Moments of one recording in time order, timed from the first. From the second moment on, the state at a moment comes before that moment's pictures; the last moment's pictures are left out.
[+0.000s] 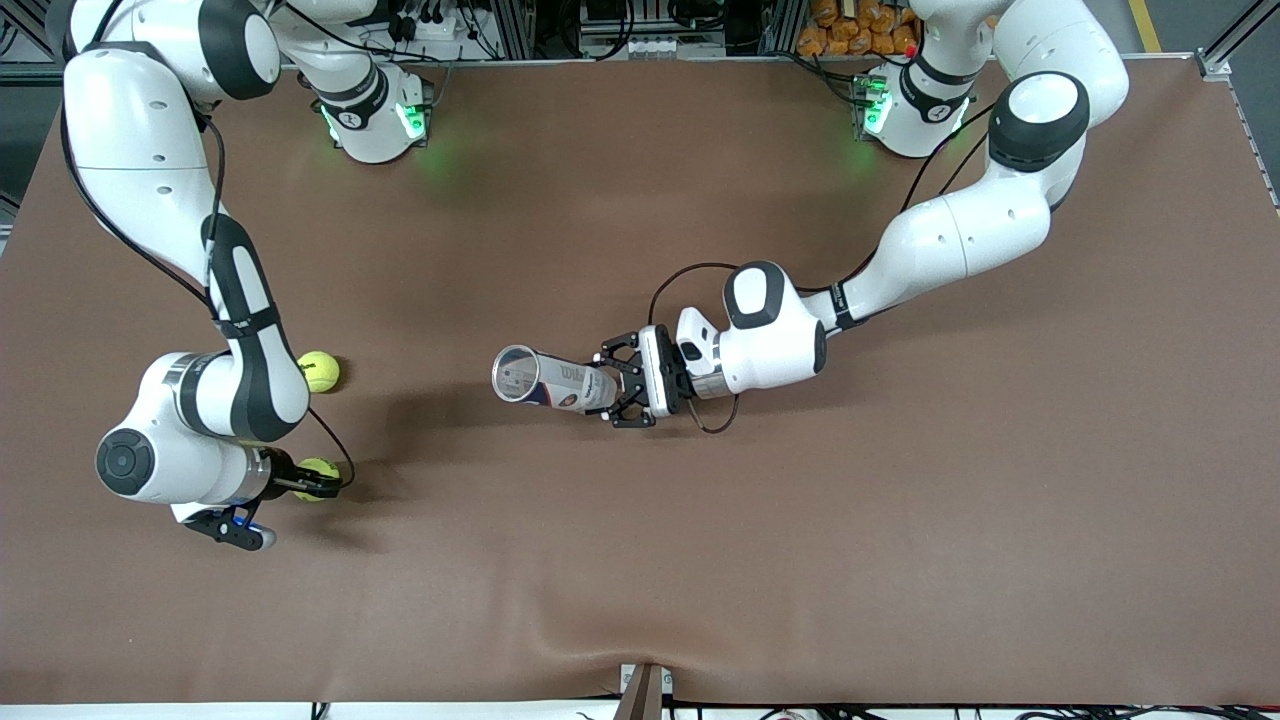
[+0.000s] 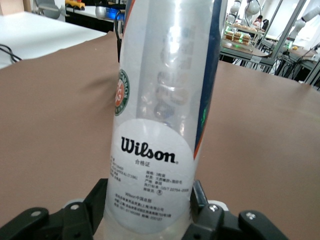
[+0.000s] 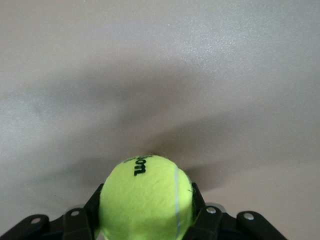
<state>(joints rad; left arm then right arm) 0.18 1.44 -1.19 -1.62 0.00 3.03 1.30 0.05 0.80 -0.08 -1.45 0.16 2.14 0.20</state>
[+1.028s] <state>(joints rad) 0.16 1.44 -1.20 -1.61 -0.57 3.01 1.84 0.04 0.80 -0.08 -1.45 0.16 2.13 0.18</state>
